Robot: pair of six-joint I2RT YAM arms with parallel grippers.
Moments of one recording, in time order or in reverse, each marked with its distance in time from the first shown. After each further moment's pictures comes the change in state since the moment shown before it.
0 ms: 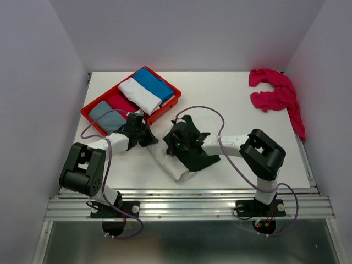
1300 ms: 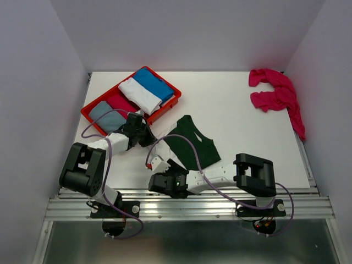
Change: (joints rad) left arm 0.001 0.002 0.000 -0.001 0.031 0.022; right arm 0.525 0.014 0.064 -0.412 0.810 -0.384
